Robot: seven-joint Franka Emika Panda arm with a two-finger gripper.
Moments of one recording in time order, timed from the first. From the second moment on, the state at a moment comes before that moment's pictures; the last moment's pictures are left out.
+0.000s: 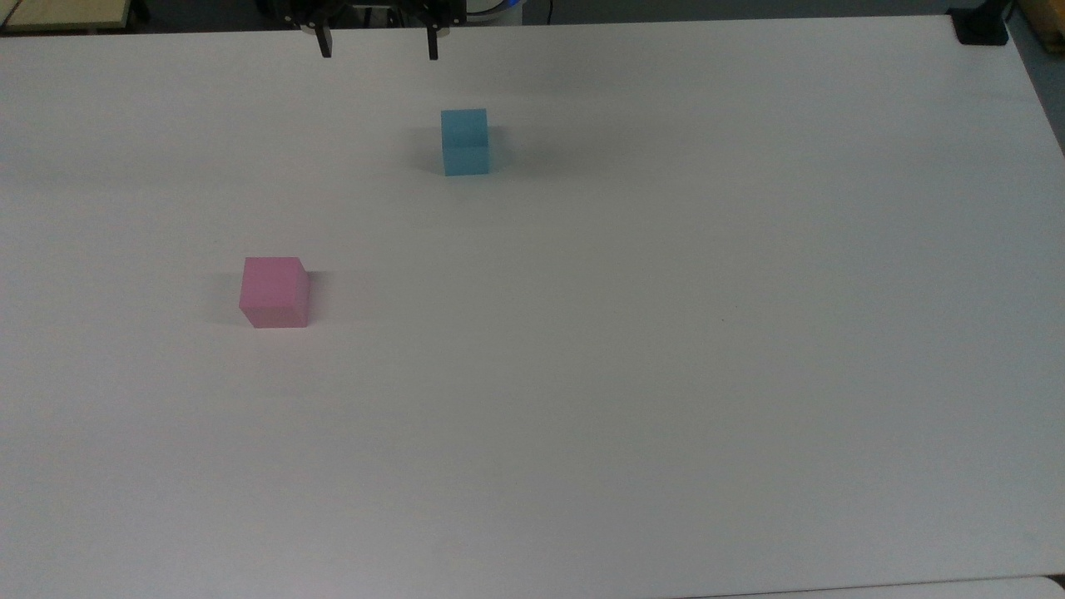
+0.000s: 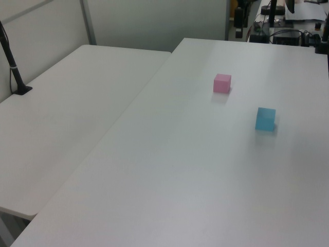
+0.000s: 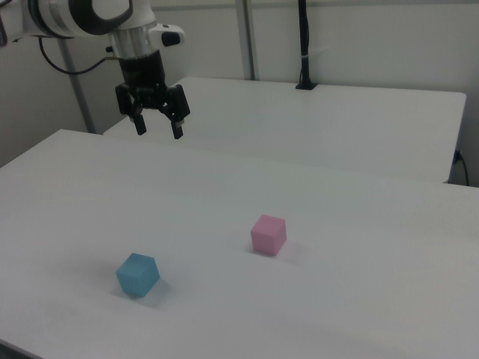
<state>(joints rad) 0.05 0.08 -0.07 -1.49 -0.05 1.56 -0.08</state>
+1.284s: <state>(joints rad) 0.09 -0.34 -0.06 -2.36 -0.05 1.97 -0.09</state>
